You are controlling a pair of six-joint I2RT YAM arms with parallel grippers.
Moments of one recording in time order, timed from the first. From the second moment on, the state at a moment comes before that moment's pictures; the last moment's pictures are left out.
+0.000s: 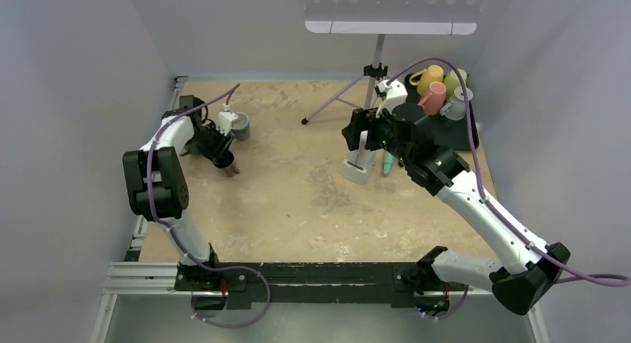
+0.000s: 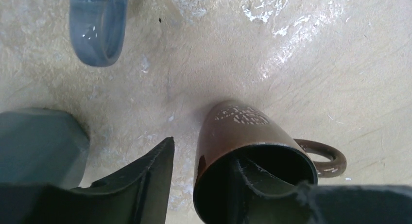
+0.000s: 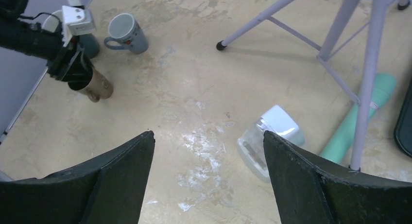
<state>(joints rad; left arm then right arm) 0.14 1.83 1.32 -0.80 0.36 0.77 0.63 1.15 1.21 -0.41 0.13 0.28</state>
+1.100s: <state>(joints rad) 0.15 1.49 1.50 -1.07 0.52 0.52 -0.27 1.91 1.49 -0.21 0.17 0.51</state>
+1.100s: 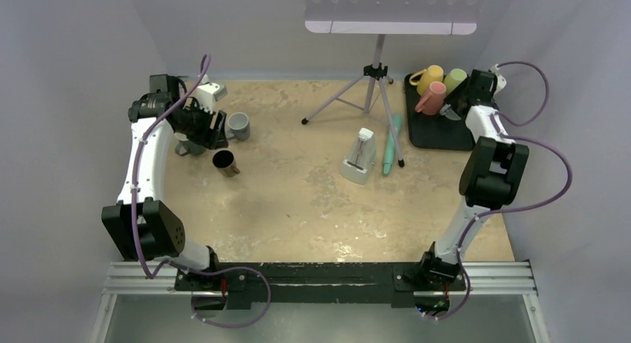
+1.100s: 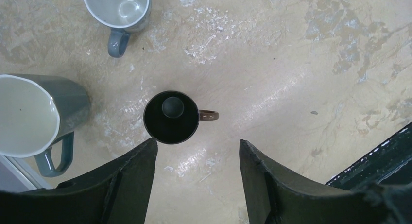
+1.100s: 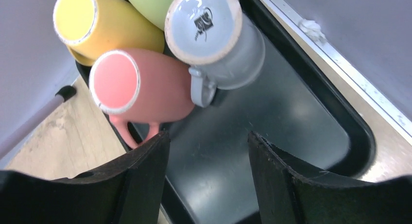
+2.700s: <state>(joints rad) 0.15 1.51 1.46 -1.06 0.58 0.51 -0.32 2.16 1.75 -0.13 0.10 0.55</state>
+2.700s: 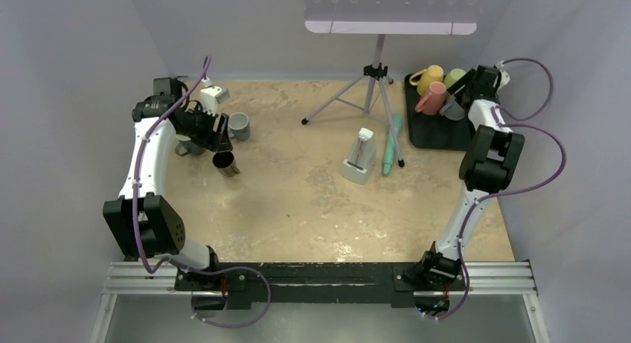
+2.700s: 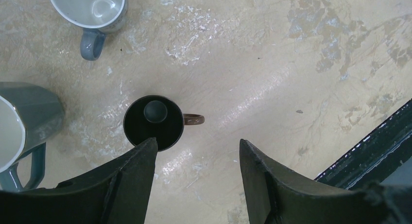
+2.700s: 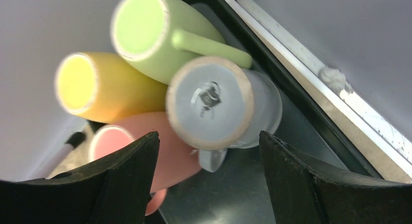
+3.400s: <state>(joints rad) 0.15 1.51 1.46 -1.06 0.58 0.51 -0.32 2.15 1.72 -0.29 0.25 0.50</state>
